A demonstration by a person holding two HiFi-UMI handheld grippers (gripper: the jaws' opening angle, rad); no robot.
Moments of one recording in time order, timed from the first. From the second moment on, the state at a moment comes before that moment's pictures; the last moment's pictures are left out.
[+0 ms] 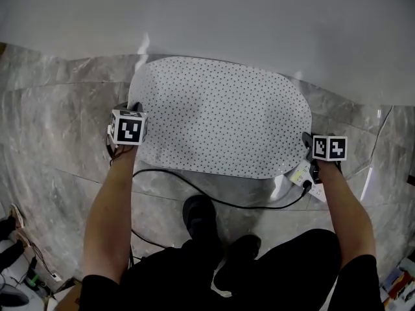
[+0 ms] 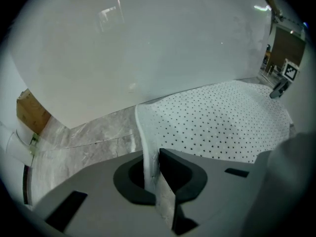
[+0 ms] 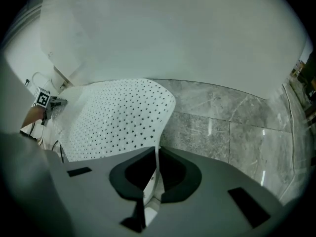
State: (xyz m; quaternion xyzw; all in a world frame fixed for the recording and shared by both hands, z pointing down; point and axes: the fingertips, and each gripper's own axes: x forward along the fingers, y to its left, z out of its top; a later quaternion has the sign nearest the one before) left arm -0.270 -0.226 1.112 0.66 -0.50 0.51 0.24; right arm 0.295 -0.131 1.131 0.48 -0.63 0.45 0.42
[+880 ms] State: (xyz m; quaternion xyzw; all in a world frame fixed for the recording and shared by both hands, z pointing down) left arm -0.245 -0.190 1.120 0.66 -0.41 0.58 0.24; right arm 0.305 -0.122 1.133 0.44 -0.62 0.40 0.51
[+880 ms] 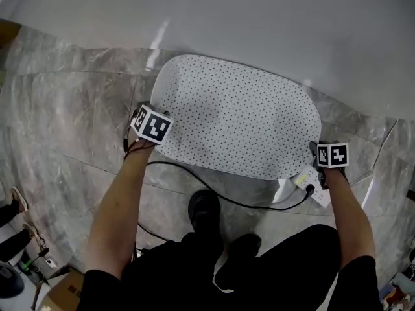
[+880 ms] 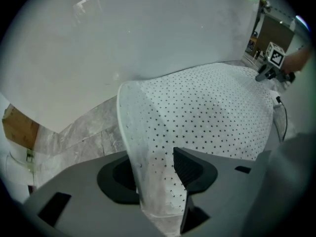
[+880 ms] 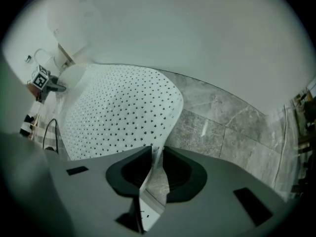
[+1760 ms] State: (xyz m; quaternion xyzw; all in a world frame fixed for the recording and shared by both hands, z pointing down) left arm -0.247 -0.189 1.025 0.68 -0.41 0.57 0.21; right arm 0.248 -0.161 1.037 0.40 -0.72 0.34 0.46
